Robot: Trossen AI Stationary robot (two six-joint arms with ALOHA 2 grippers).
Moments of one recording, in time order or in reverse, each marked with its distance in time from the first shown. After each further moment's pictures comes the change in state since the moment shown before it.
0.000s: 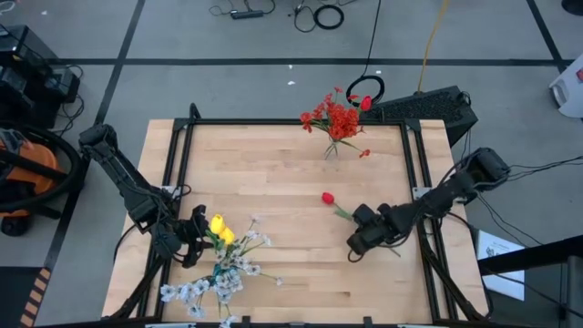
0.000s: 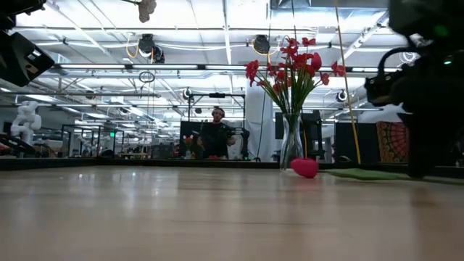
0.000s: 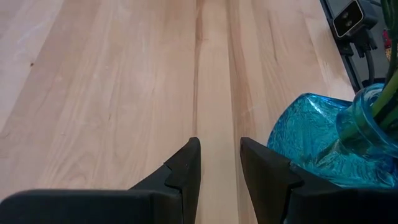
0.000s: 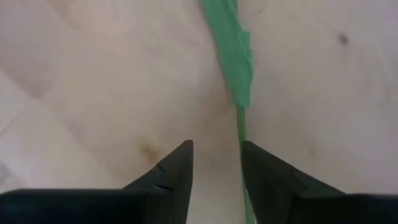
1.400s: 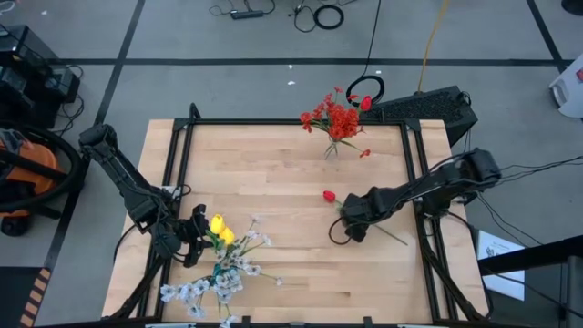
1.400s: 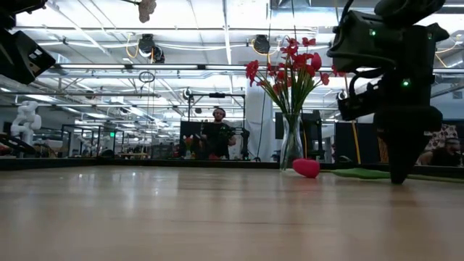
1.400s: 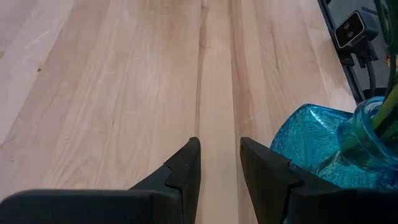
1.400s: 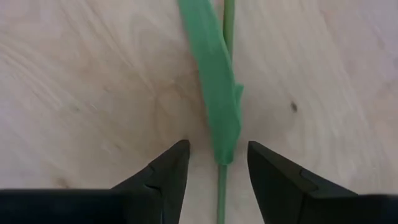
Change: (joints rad) left arm 0.000 0.000 0.000 0.013 -0.029 -0.008; right arm -0.263 0.087 0.058 -0.088 -0.109 -0.481
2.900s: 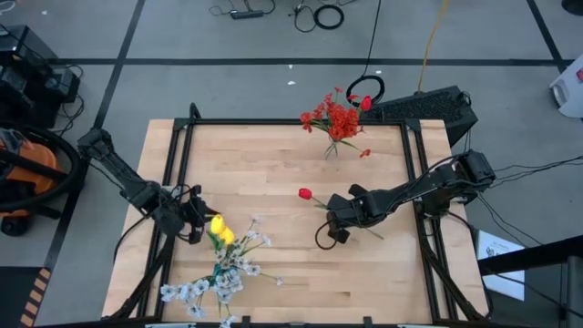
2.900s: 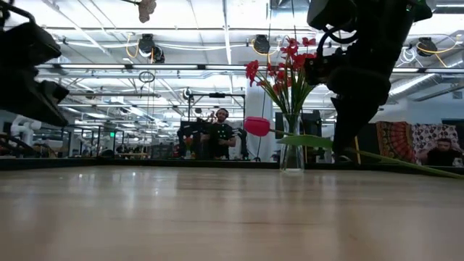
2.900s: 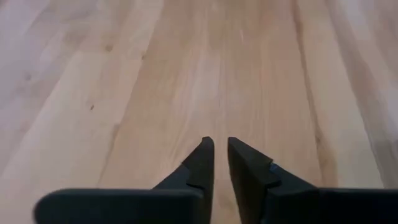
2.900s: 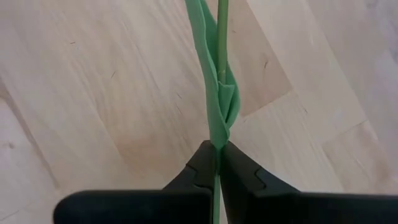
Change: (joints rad) left arm 0.156 -0.332 -0.237 -0.116 -0.090 0.191; right arm 0.035 0.050 0.186 0.085 0.176 -0.098
